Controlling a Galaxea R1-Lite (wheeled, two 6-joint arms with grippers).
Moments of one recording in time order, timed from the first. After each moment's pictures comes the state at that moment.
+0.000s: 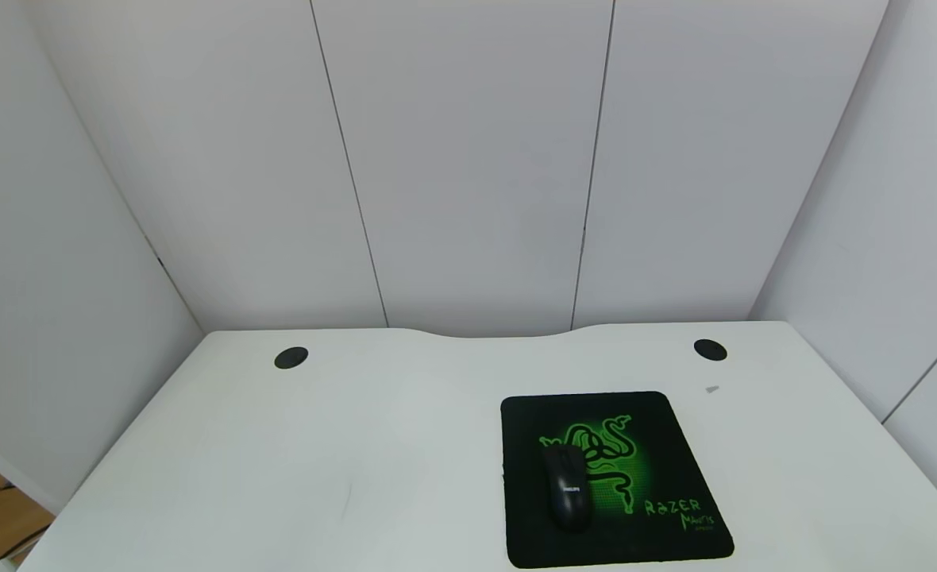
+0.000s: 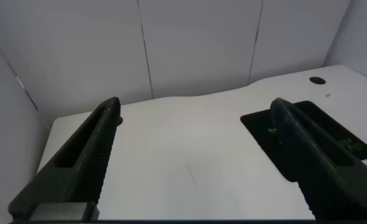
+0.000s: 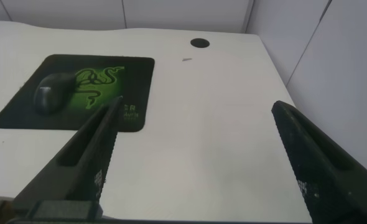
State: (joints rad) left arm 0.08 0.43 -0.42 -0.15 -0.32 0.01; right arm 0.00 0.00 0.00 0.00 0.00 -0.02
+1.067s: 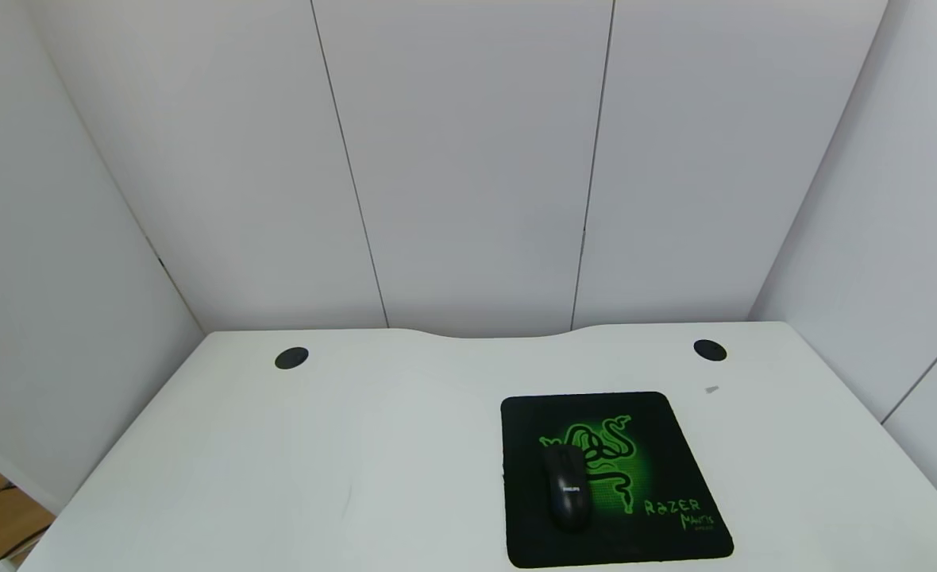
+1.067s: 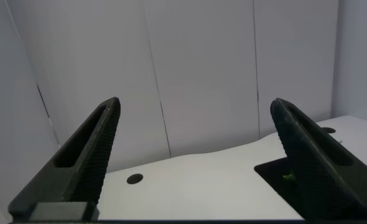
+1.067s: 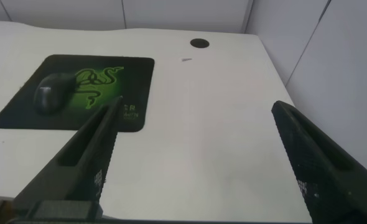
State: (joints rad) left arm 0.00 0.01 -0.24 -0.28 -0.20 0.06; right arm 0.00 0.00 0.00 0.00 0.00 -0.02
